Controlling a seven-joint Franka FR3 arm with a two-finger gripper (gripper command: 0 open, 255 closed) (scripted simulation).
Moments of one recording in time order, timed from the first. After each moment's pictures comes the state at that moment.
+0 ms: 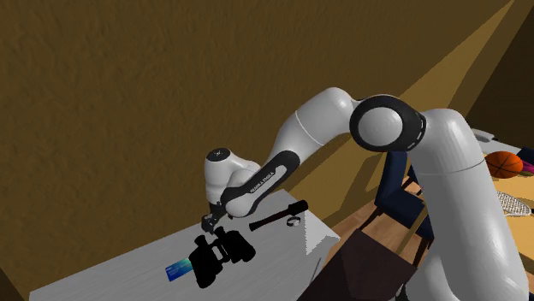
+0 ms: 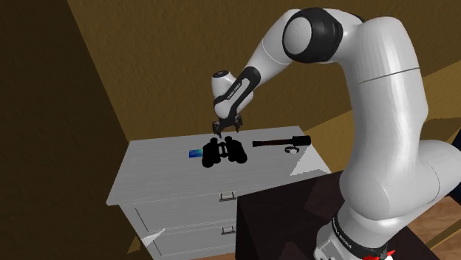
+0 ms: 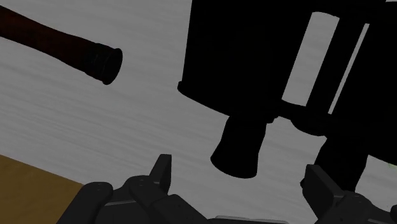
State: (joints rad) arm 0.11 0.67 0.22 -1.86 -0.46 2.51 0.56
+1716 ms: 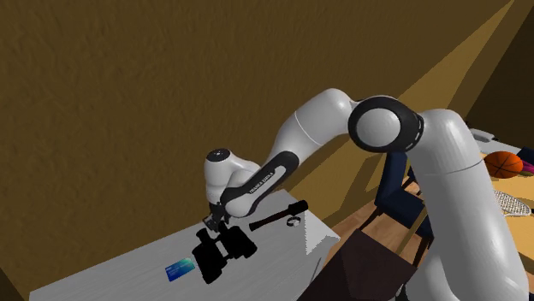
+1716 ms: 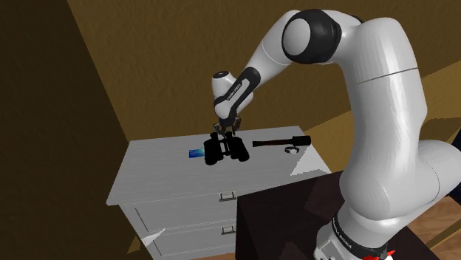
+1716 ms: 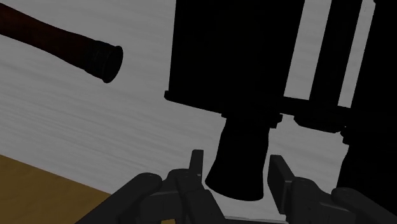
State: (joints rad) arm 0.11 0.68 0.21 -1.86 -0.46 2.51 0.56
